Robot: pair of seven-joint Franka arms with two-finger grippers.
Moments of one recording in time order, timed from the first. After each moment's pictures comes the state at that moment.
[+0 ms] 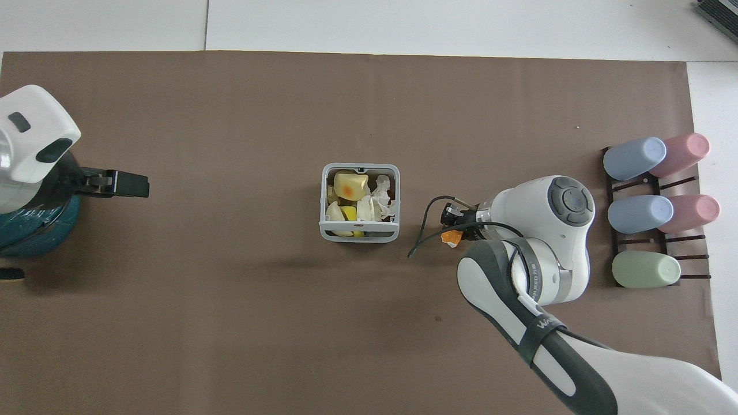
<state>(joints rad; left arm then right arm) -0.13 -0.10 0.00 -1.79 -0.04 1.80 0.01 0.29 0.20 0.03 -2.15 0.32 2.39 0.59</state>
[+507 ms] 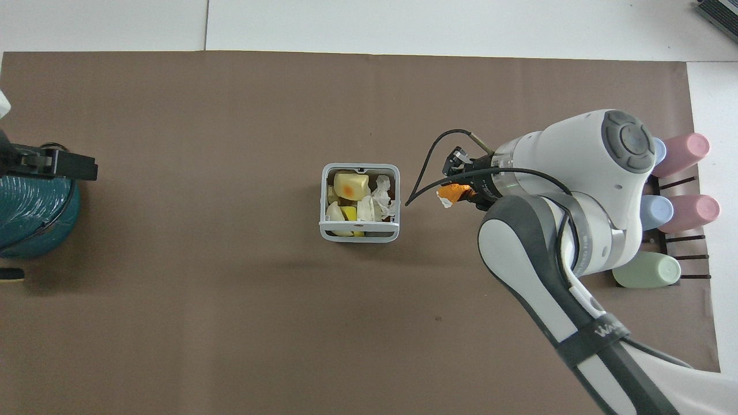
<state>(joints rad) -0.10 -0.04 0.00 -1.57 0.03 1.66 0.04 0.28 0.17 0.02 -1.84 0.32 2.15 0.90</state>
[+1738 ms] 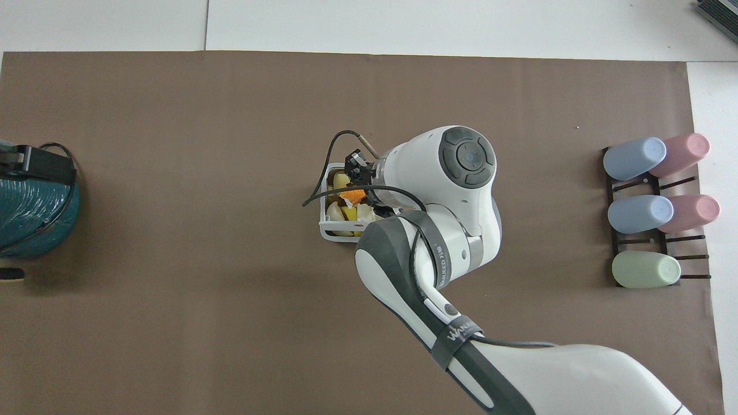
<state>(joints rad) -0.07 0.00 0.00 -1.48 0.03 1.52 0.04 0.51 0.39 0.04 -1.68 0.32 2.31 1.24</state>
